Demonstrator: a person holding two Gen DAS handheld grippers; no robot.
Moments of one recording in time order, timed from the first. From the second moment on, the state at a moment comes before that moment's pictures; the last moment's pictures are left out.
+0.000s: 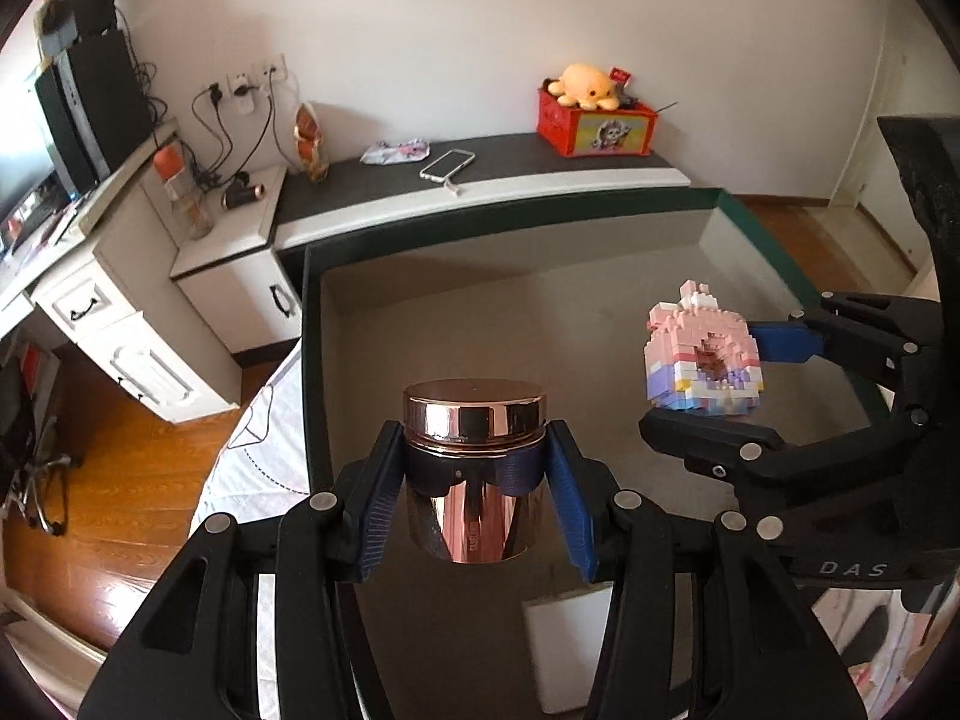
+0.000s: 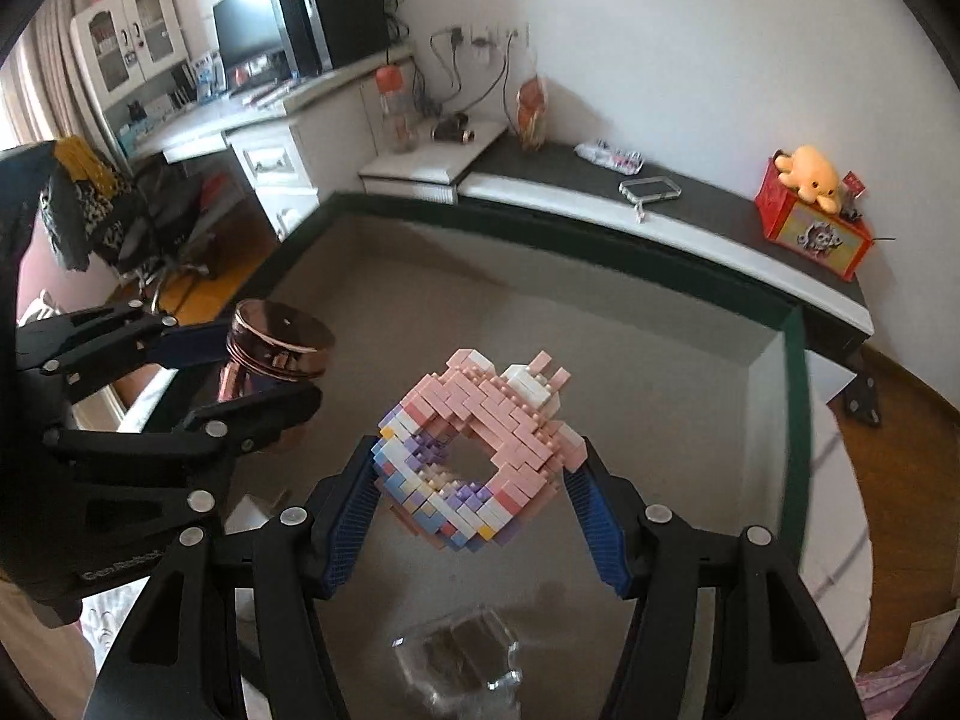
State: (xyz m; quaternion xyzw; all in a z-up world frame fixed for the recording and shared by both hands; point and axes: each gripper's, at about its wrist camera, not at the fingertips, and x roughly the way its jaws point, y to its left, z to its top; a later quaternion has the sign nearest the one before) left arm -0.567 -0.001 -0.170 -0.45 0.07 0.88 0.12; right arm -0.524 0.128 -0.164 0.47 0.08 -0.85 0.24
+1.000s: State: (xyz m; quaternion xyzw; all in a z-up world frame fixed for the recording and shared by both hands) left arm -0.397 -0.022 -0.081 -0.29 0.09 0.95 0.07; right arm -0.391 0.151 -0.069 0.32 0.10 -0.92 0.21
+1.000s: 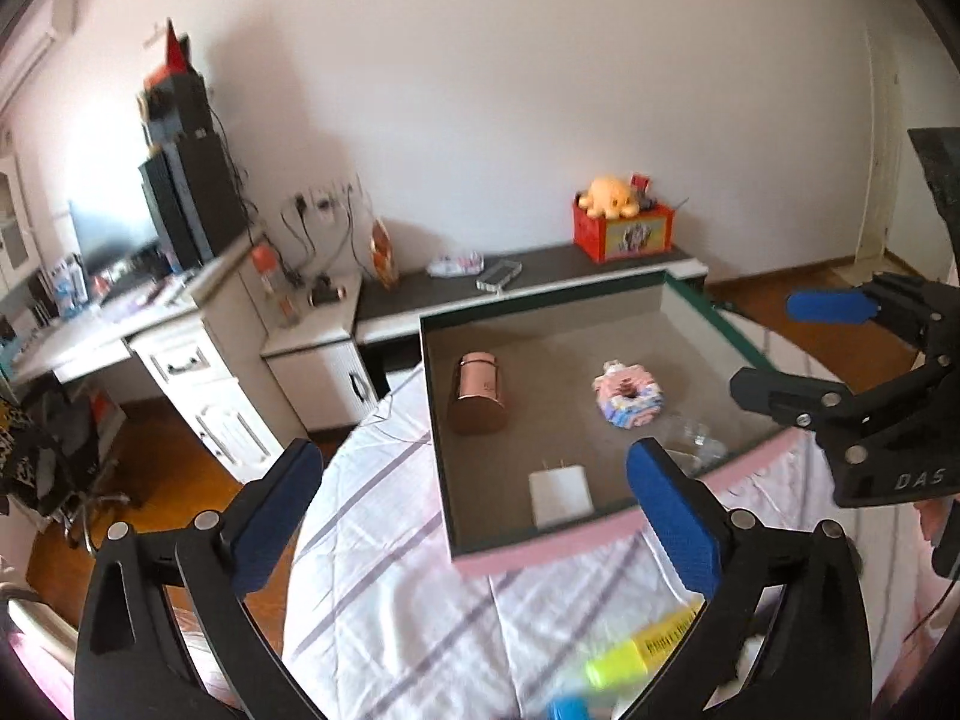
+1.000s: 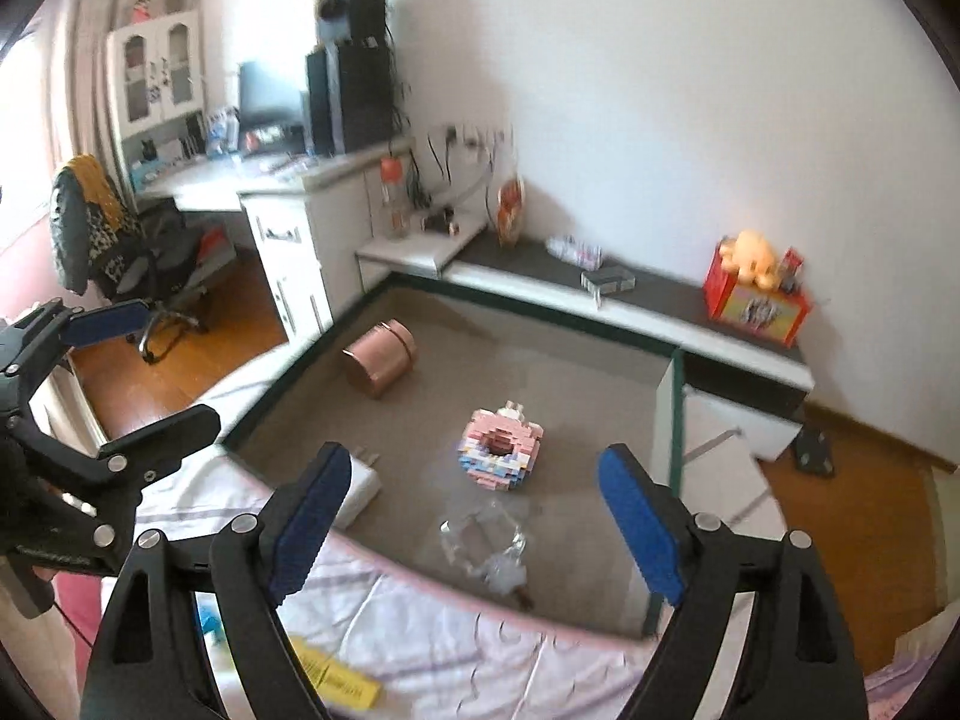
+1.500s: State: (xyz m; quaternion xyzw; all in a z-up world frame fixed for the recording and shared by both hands) left arm -0.244 -0.021 -0.068 -0.20 0.03 0.98 -0.01; right arm -0.224 0.188 -0.048 0.17 0.06 -0.98 0.08
